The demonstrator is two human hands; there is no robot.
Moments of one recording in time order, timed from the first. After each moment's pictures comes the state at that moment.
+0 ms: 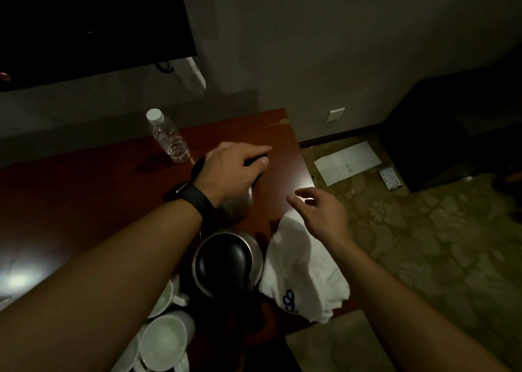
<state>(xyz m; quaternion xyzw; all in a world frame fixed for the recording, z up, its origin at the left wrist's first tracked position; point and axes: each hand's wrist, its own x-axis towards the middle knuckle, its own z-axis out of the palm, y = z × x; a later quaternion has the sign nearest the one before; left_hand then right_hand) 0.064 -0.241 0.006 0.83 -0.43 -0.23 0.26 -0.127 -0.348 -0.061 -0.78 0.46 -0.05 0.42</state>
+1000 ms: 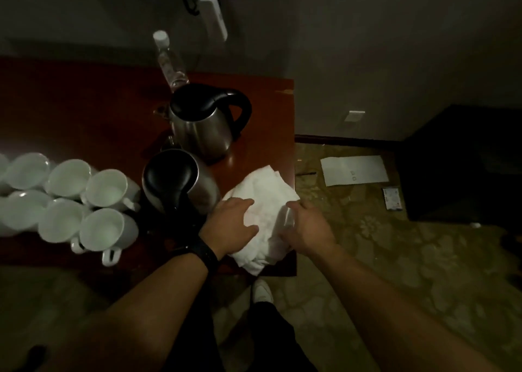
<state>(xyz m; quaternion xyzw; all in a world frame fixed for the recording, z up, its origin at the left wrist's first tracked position) -0.167 -0.208 -0.090 0.89 -0.23 -0.34 0.19 -0.253 -0.384 -0.116 -0.90 0.27 0.23 0.25</state>
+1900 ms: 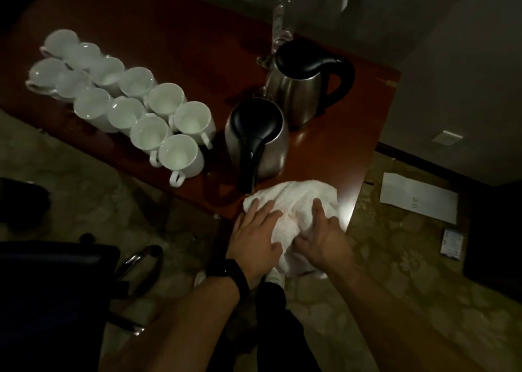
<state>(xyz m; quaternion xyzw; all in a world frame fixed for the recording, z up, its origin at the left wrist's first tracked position) -0.271 -0.144 -0.147 0.94 -0.12 -0.25 0.20 -0.278 -0.327 -0.150 -0.91 0.15 0.29 0.24</state>
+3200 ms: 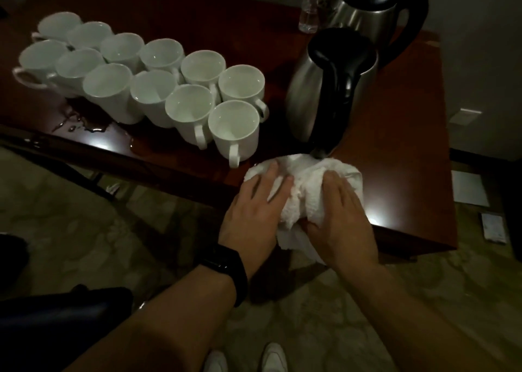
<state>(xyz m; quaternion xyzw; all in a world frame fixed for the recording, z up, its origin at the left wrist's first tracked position) -0.244 0.015 -0.200 0.95 -0.28 -0.02 0.14 -0.285 -0.154 -0.217 -0.97 0.12 0.02 0.22</state>
